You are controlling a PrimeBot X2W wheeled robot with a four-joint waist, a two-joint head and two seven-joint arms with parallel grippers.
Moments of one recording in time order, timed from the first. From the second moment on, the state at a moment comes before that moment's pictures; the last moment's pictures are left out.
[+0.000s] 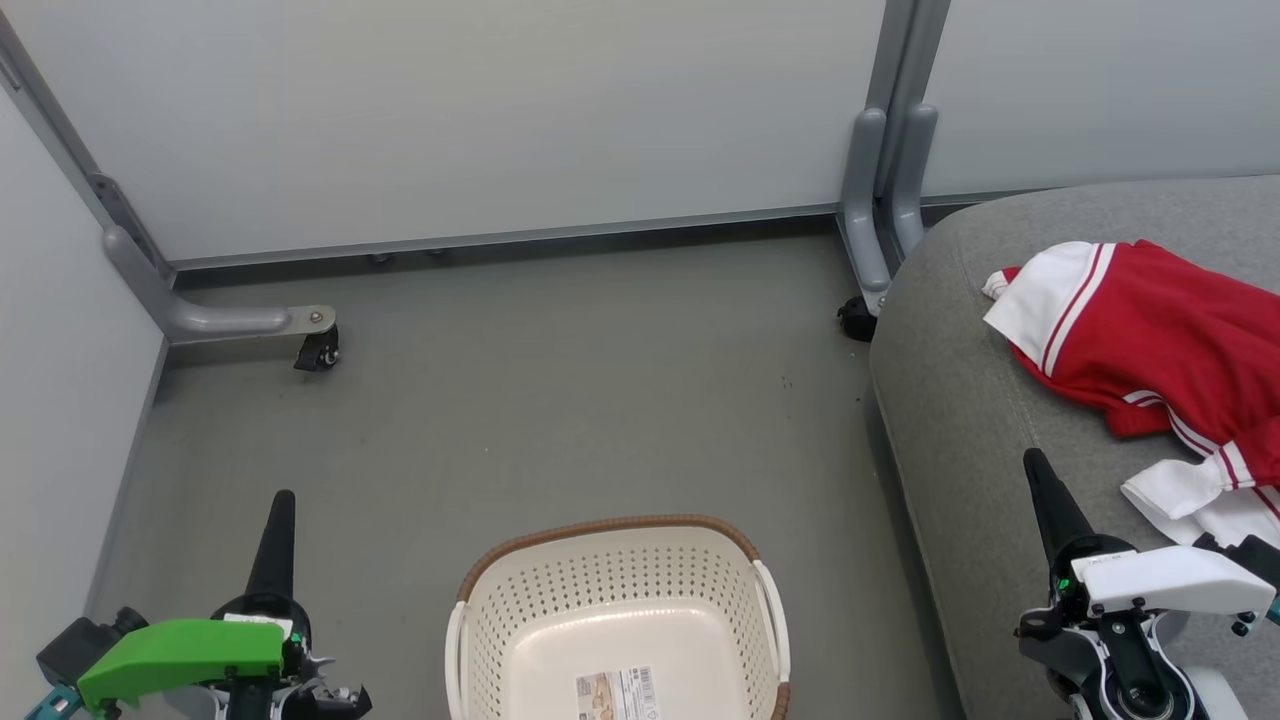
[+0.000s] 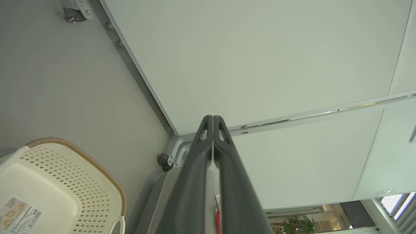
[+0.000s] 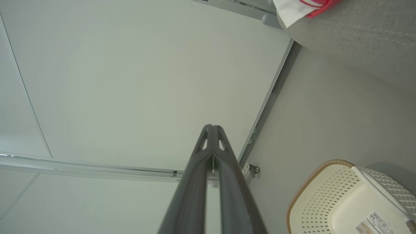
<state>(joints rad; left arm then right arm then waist) -0.04 0.08 0.03 0.22 -1.41 -0.13 0.02 -0.05 -0.08 -0.04 0.21 1.41 0.13 0.02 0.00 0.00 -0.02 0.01</state>
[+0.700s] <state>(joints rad) -0.08 0.08 0.06 0.24 -1.57 -0.13 0.07 -0.09 -0.08 -0.06 0.23 1.57 0.13 0.06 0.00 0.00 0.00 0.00</state>
